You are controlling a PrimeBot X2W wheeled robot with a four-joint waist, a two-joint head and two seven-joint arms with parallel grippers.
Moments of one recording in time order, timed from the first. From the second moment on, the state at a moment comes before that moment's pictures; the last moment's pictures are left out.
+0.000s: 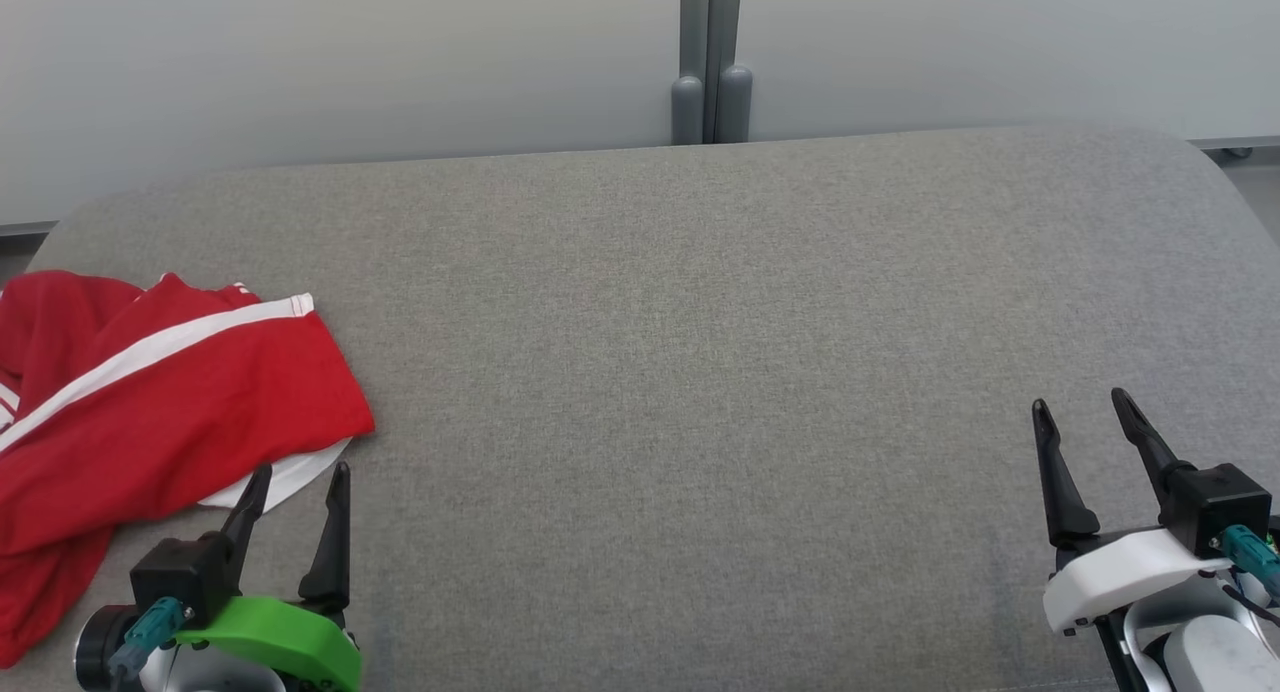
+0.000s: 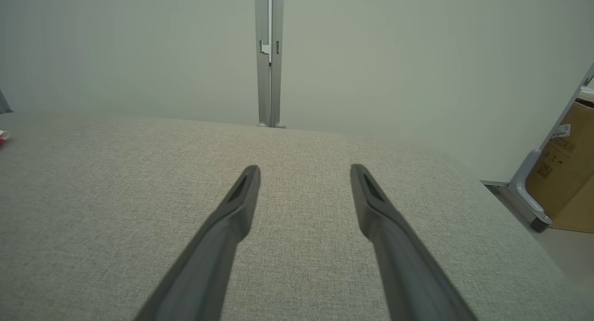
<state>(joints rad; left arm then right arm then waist) -0.02 0.15 -0.15 0.26 -0.35 -0.05 -0.25 0.07 -0.25 0.17 0.12 0.18 -0.07 -0.25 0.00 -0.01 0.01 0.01</state>
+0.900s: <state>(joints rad) -0.02 0.13 -0.14 0.29 -0.33 -0.09 -0.25 0.10 -0.24 0.11 0.12 0.18 -0.05 -0.25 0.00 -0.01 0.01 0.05</state>
